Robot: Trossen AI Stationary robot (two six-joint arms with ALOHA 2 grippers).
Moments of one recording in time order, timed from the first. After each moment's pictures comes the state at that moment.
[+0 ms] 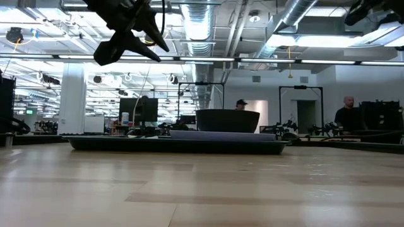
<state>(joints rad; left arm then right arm) -0.12 1.22 0.87 -0.31 -0.32 -1.17 0.17 0.00 0.14 0.41 -0.05 0.02</state>
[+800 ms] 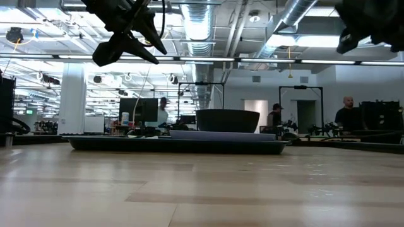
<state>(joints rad) -0.12 1.22 0.87 -0.33 -0.33 -1.13 0.15 0.00 0.01 0.32 -0.02 -0.07</state>
